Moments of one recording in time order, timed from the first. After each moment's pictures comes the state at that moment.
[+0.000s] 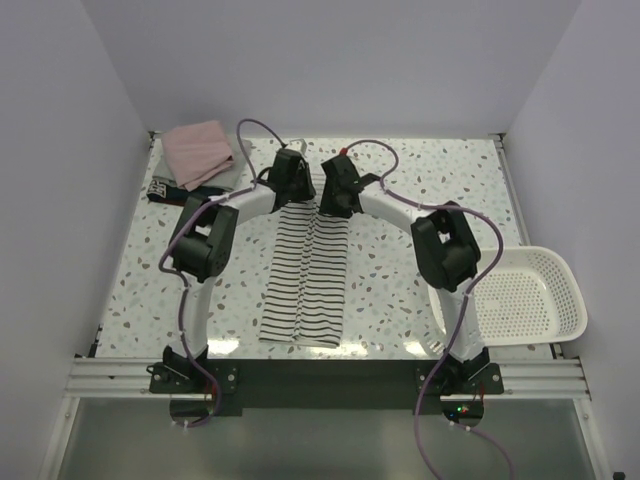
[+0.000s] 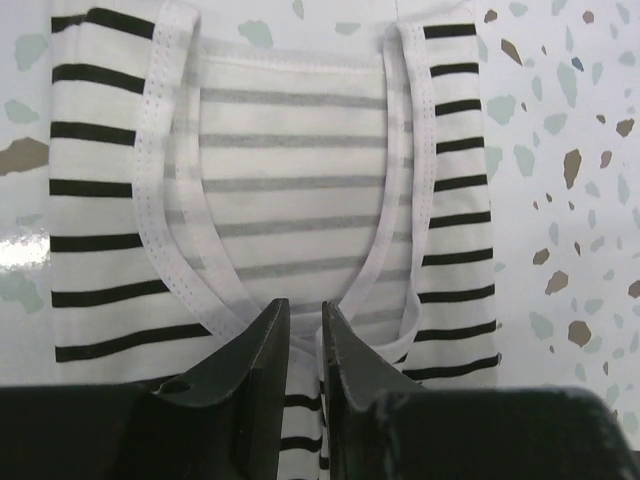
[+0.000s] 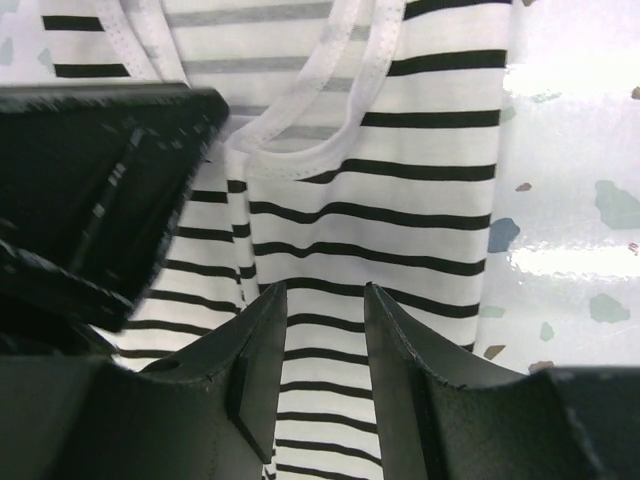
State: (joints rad) left arm -0.43 2.18 1.52 0.01 0.03 -0.46; right arm 0.59 2.15 1.68 -0.45 0.17 0.72
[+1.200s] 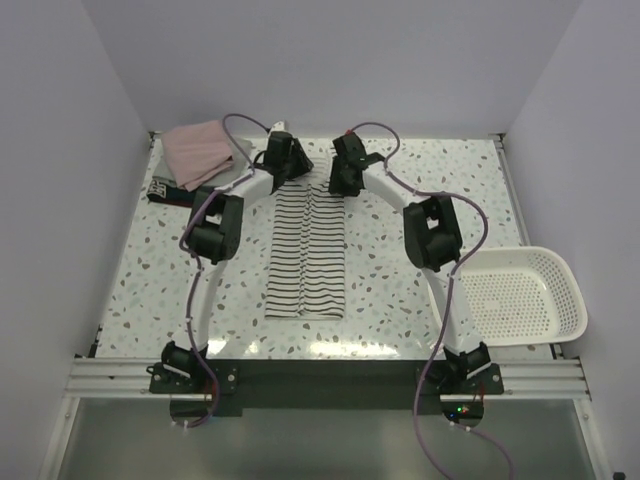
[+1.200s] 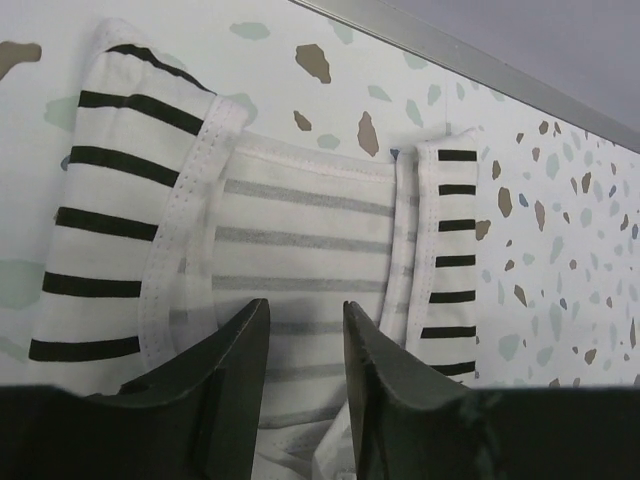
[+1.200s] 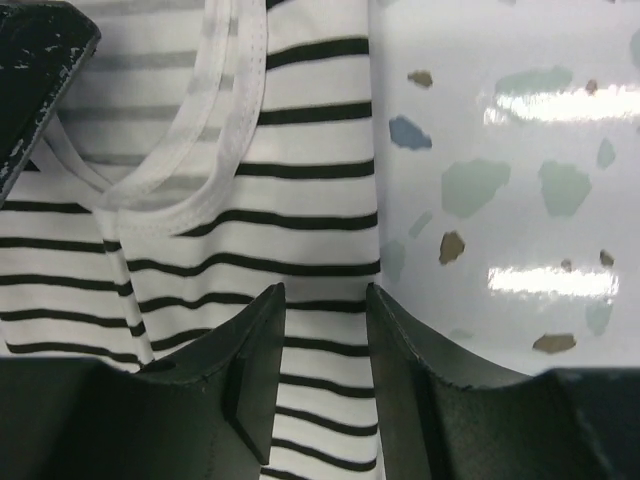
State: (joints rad) left arm -0.33 2.49 1.92 0.02 0.02 -0.67; right arm 0.47 2.42 2.05 -0.57 0.11 0.56
